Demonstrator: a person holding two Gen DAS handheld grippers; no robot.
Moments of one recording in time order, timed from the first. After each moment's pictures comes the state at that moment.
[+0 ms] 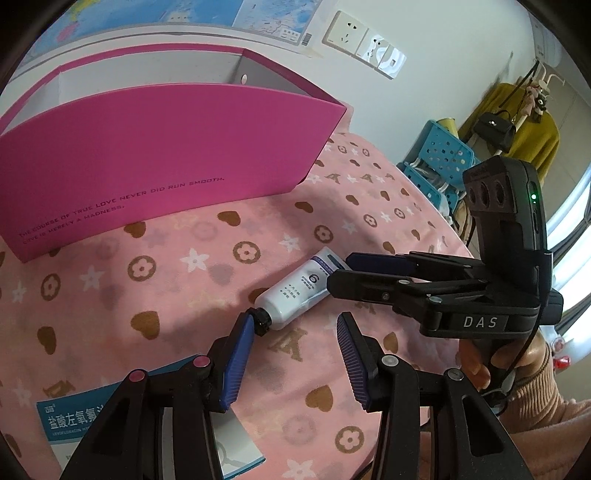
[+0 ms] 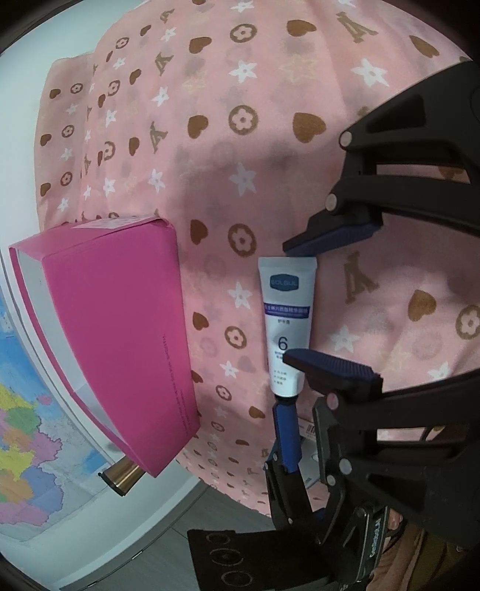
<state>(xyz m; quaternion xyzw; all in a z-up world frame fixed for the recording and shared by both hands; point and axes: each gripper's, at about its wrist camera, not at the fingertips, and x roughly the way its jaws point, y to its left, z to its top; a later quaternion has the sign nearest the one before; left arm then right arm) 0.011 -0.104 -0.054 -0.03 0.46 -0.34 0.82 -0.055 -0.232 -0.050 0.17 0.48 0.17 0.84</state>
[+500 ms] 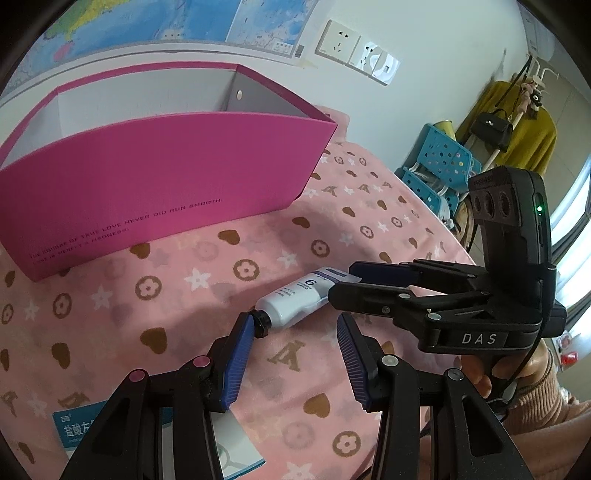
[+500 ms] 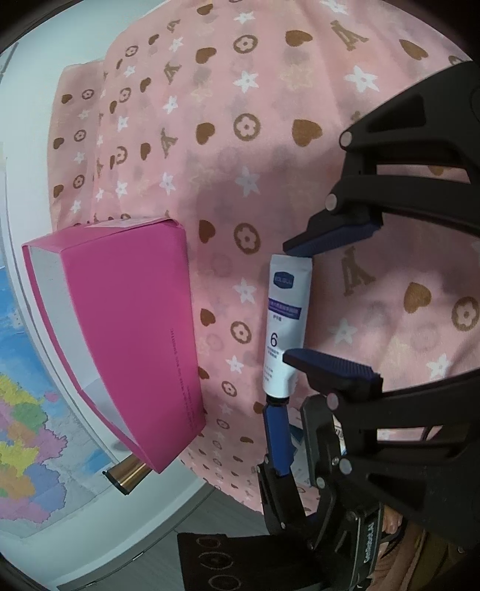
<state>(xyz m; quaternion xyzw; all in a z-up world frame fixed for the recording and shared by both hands) 0.010 -0.105 -0.042 -0.02 0.44 -0.34 0.83 -0.062 -0.229 -0.041 0.16 0.47 0.16 0.85</state>
